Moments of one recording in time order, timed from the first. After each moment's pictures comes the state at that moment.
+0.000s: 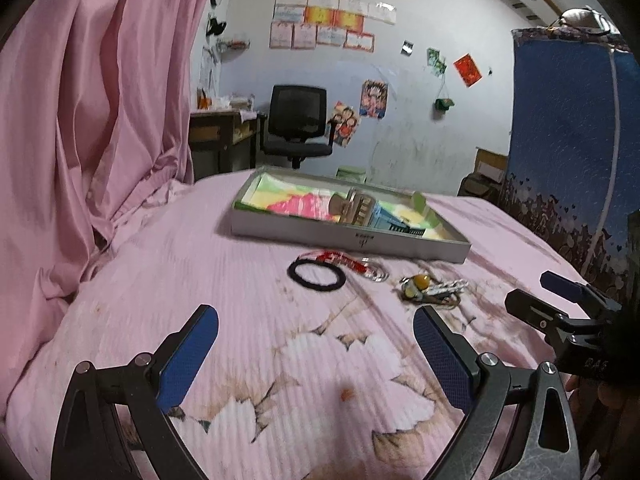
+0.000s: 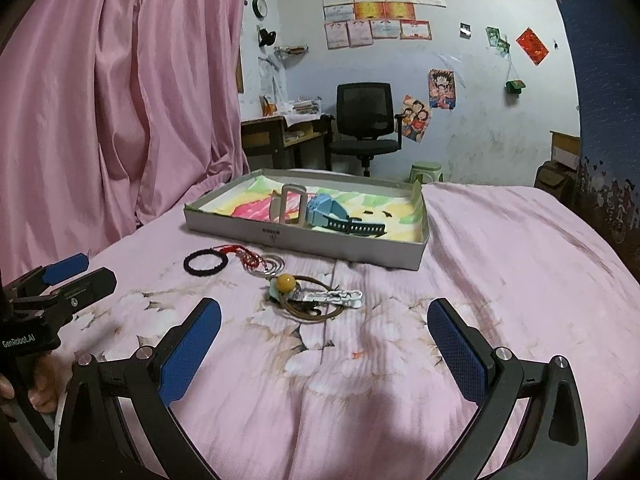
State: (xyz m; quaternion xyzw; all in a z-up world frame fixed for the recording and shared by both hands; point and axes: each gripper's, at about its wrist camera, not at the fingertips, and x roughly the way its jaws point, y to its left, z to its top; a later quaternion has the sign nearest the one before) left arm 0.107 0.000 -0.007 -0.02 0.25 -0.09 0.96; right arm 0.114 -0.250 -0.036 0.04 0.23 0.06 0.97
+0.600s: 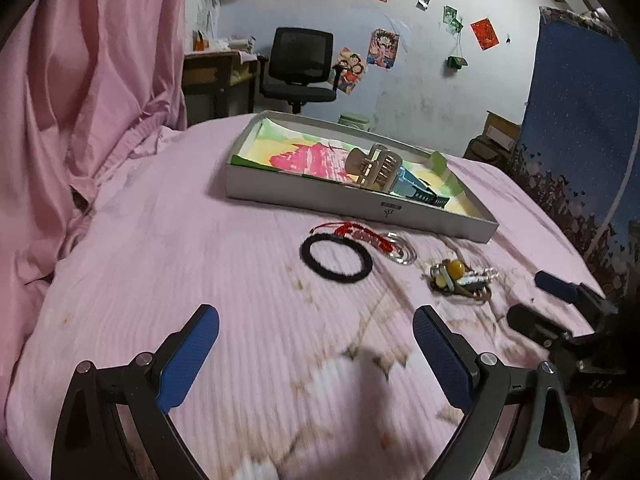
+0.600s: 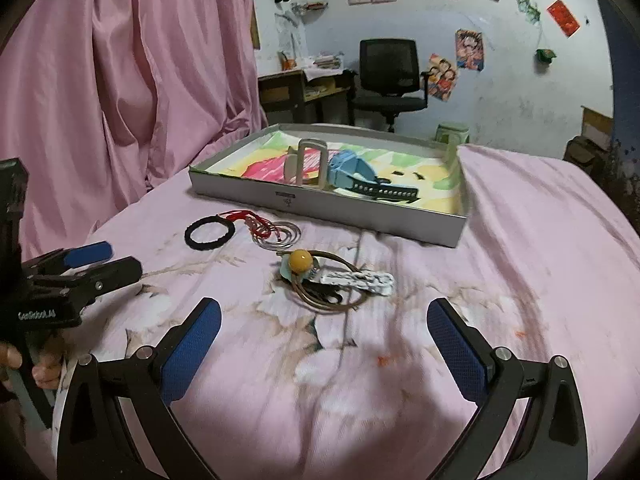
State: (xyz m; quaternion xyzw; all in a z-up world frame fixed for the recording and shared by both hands) left arm 0.176 0.011 -0.015 -0.04 0.35 -0.10 0.93; right arm 0.164 -0.238 -0.049 0.04 0.31 0.11 0.94
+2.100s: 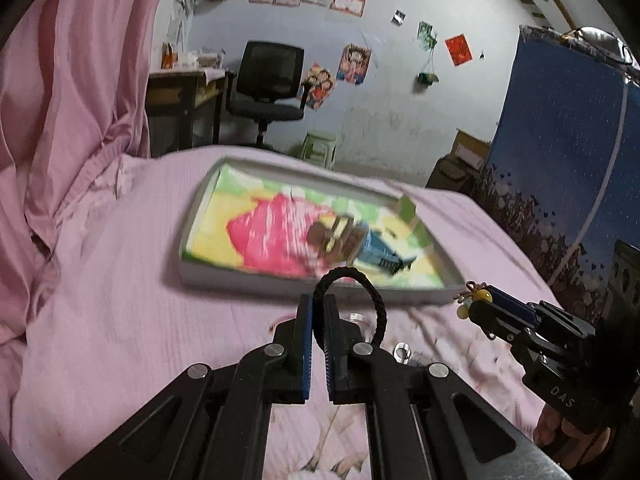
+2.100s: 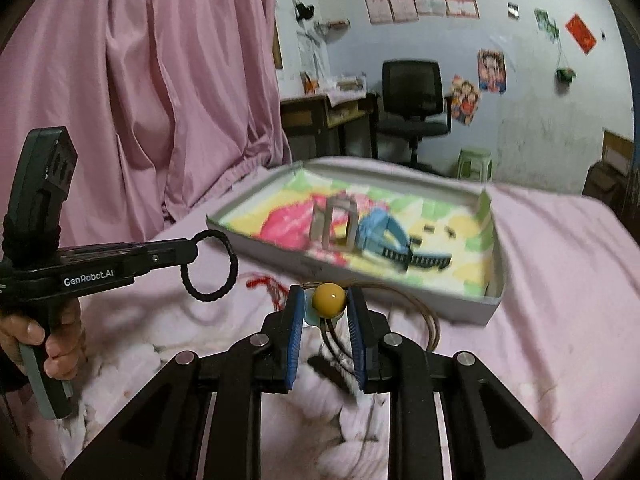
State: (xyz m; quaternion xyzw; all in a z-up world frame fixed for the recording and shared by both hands) left arm 0.227 0.001 0.039 -0.06 0.32 -0.16 0.93; right arm 0.195 -0.225 -0.009 0.04 0.26 0.14 0.95
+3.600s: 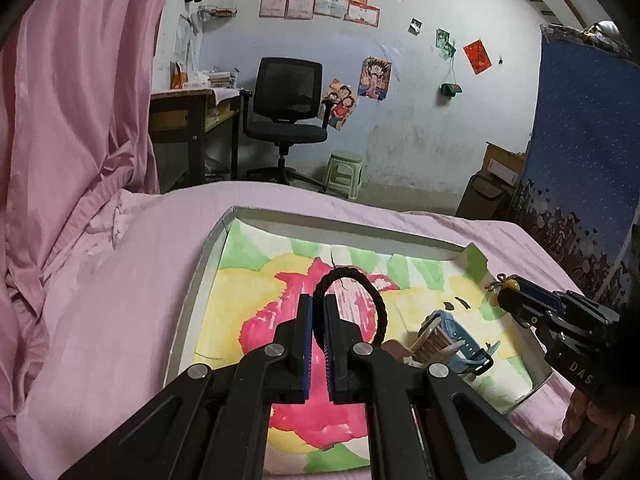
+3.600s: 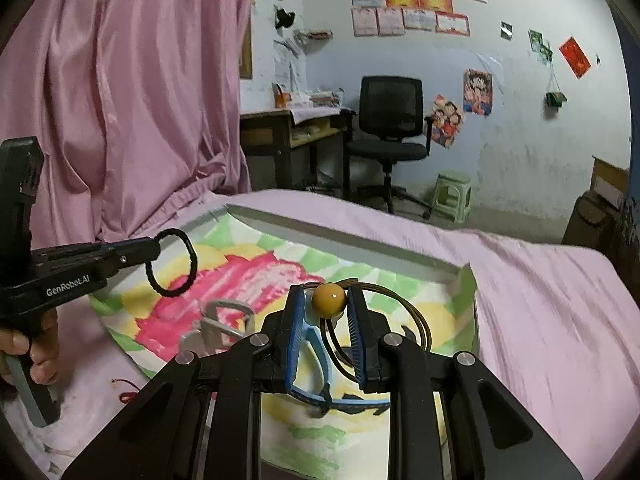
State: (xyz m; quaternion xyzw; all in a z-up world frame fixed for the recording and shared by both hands) left arm 0.364 -0.013 0.015 -0.03 0.29 -0.12 0.95; right arm 0.339 -0.245 -0.005 0.01 0.24 0.09 0.97
